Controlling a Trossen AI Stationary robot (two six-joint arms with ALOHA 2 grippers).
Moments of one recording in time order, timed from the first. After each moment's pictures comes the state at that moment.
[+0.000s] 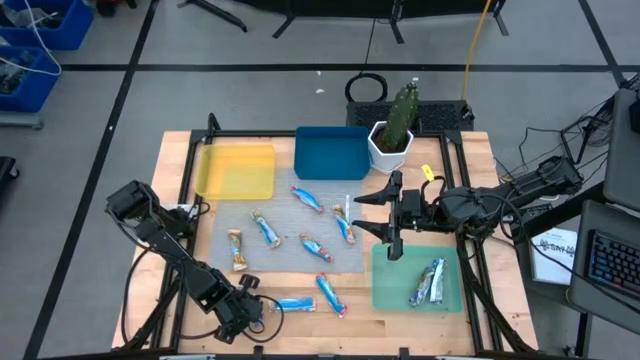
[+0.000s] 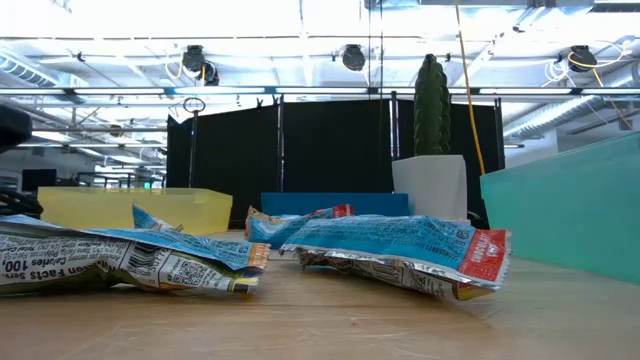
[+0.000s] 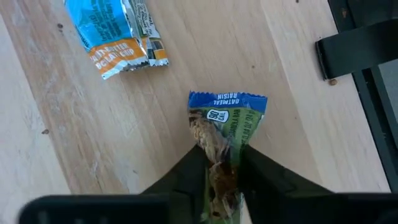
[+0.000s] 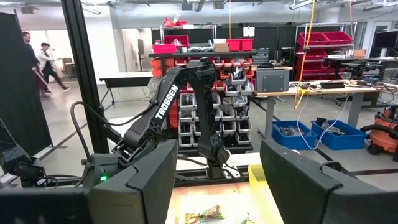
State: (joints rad) left arm -0.84 1.68 0.88 -0.35 -0.02 -0.51; right arm 0.37 1.15 1.03 0.20 0.44 0.03
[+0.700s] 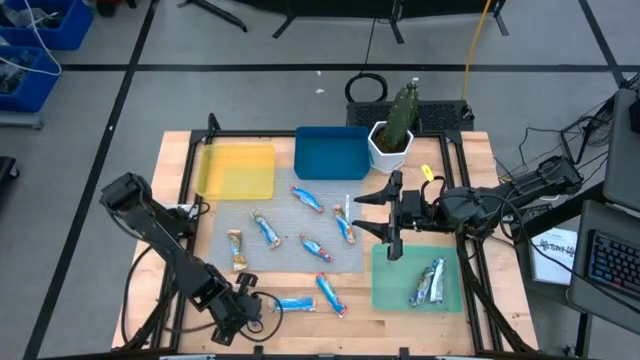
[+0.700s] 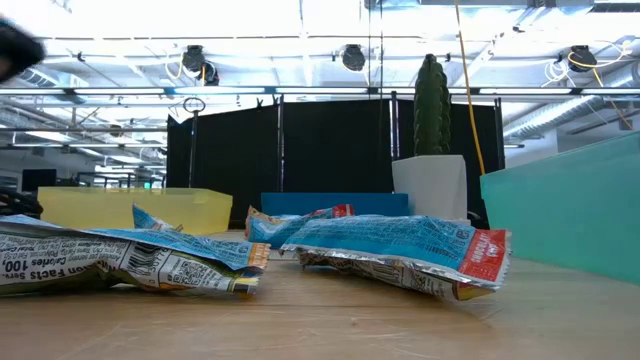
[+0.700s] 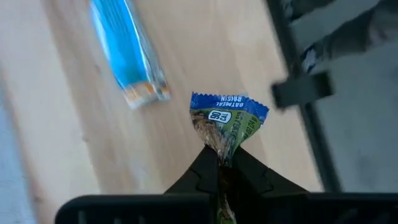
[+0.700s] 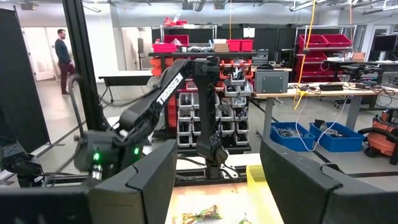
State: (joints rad) left arm -0.82 1.58 1.00 -0.52 -0.03 -0.54; right arm 0.37 1.15 1.03 0.20 0.44 0.01
